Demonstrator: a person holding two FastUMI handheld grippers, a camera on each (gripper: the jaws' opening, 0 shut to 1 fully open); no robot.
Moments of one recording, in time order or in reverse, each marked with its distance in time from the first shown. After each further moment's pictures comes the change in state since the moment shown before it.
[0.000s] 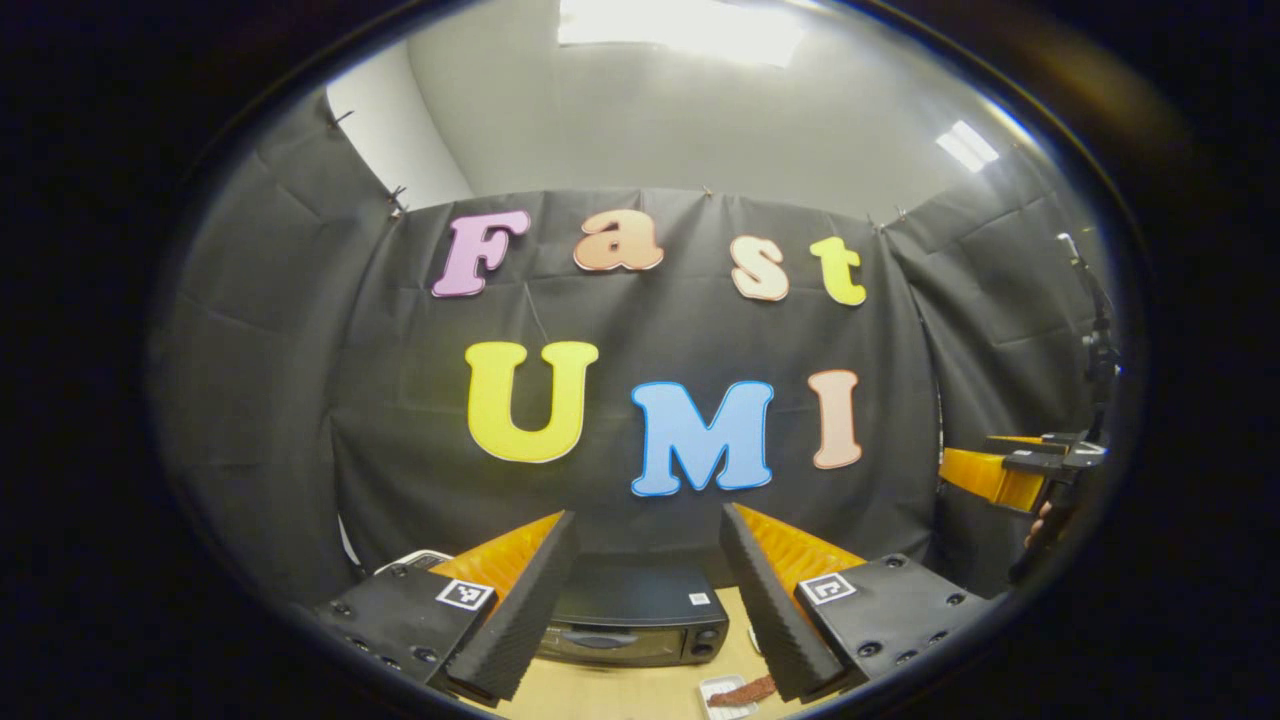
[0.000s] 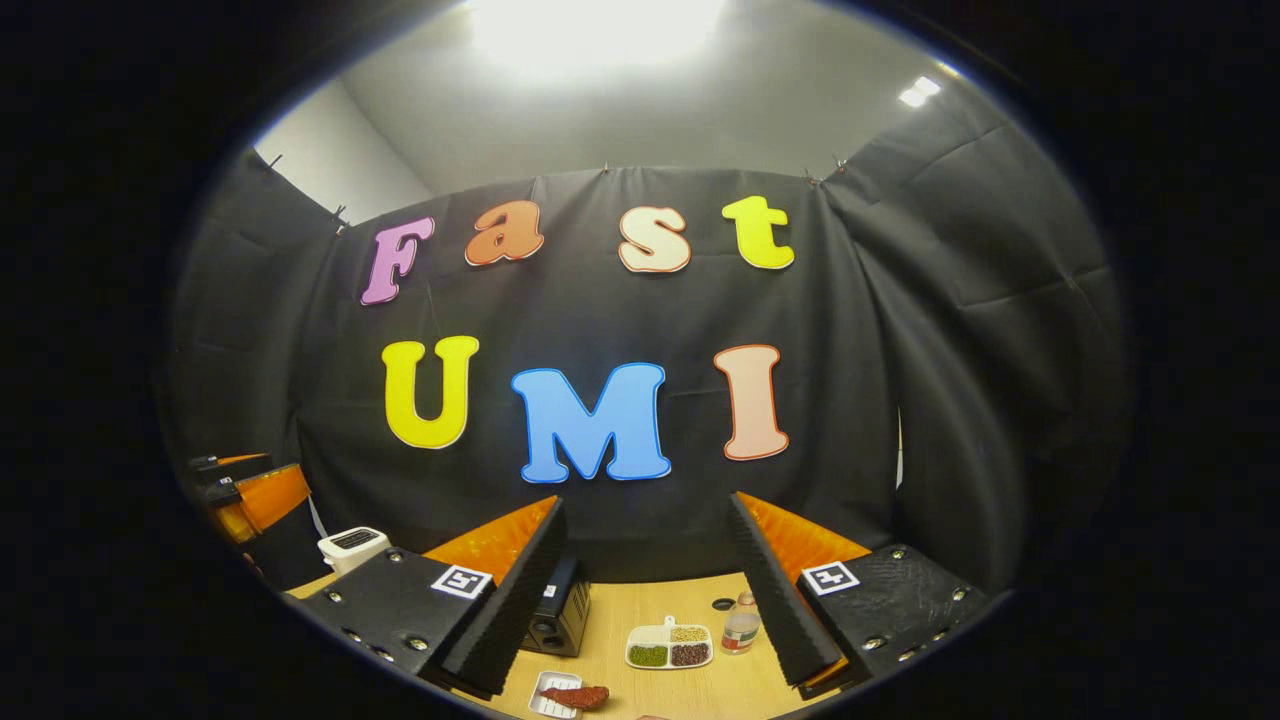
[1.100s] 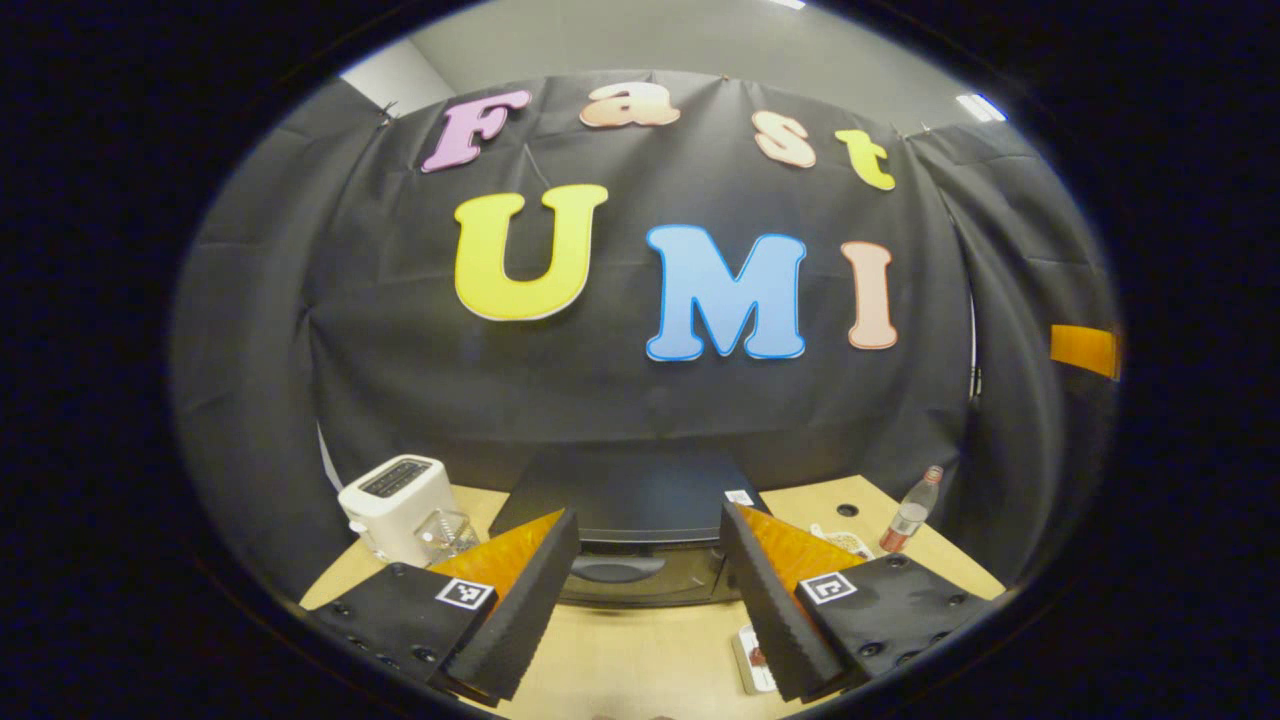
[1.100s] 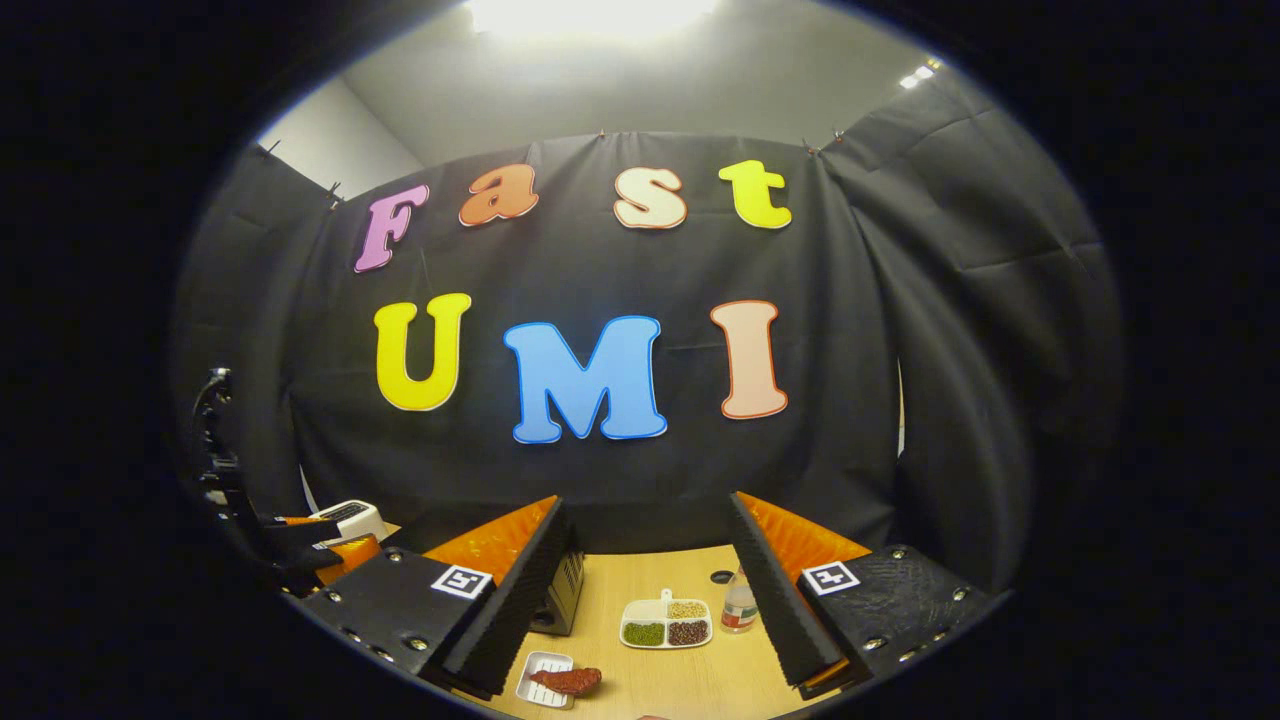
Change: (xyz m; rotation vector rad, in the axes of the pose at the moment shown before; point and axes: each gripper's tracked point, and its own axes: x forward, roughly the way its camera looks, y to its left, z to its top) left arm 0.083 0.032 -0.214 -0.025 0.357 -0.003; right arm 0.005 -0.002 -0.064 -0.006 0.107 -0.041
